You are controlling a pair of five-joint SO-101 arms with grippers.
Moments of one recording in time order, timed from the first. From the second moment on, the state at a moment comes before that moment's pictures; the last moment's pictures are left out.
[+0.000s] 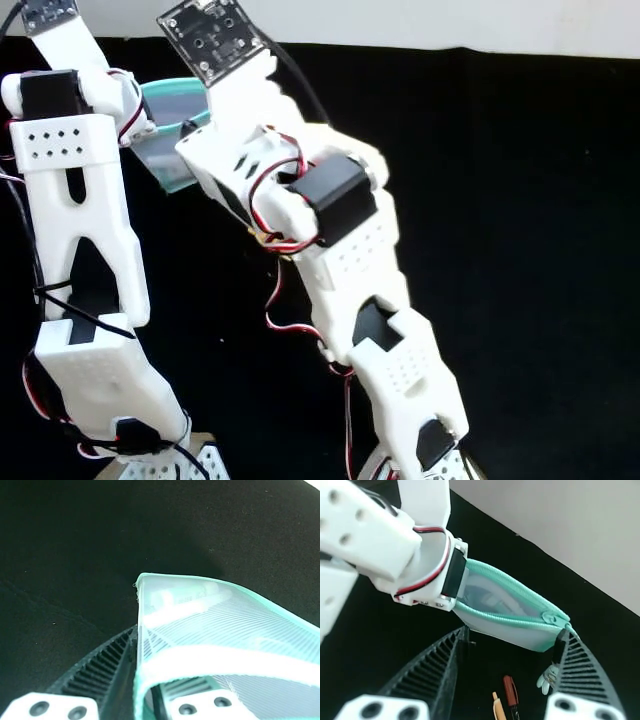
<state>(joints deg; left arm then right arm) -17.0 27.6 -47.0 98.2 22.6 -43.2 31.3 -95.4 100.3 4.9</state>
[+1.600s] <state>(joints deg) -17.0 27.7 -47.0 98.2 22.6 -35.6 18.1 -21.2 92.4 24.3</state>
